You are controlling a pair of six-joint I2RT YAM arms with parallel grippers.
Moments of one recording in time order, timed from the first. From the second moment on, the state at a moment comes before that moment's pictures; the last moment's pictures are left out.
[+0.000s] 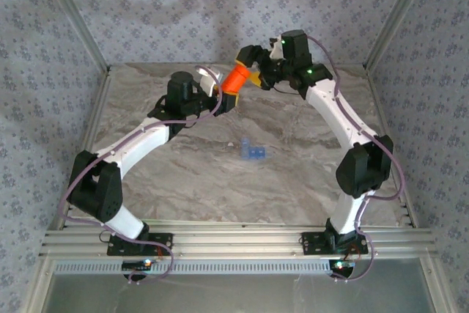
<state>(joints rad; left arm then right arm) -0.50 1.57 1.17 0.12 0.46 -0.11 0.38 1.79 1.79 -0.47 -0.58 1.00</state>
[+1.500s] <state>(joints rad) -0.49 1.58 1.21 0.25 0.61 -0.31 0.29 1.74 1.68 -0.10 -0.83 0.85</state>
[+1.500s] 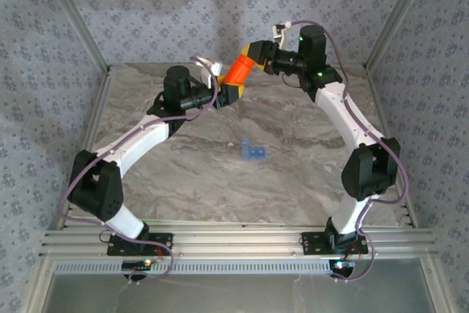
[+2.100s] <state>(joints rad) -0.51 1.58 1.22 0.09 0.49 -0.11 0.32 1.76 1.84 -0.55 -0.58 0.94</state>
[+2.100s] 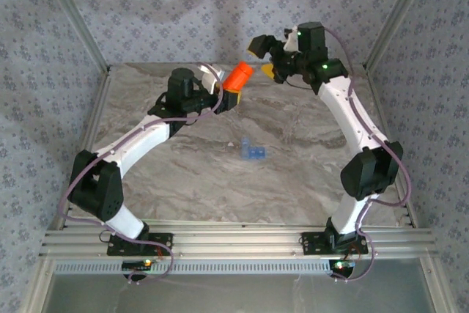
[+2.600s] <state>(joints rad) -0.52 1.58 1.24 0.06 0.48 -0.07 0.39 1.83 1.90 -0.62 -0.56 0.95</state>
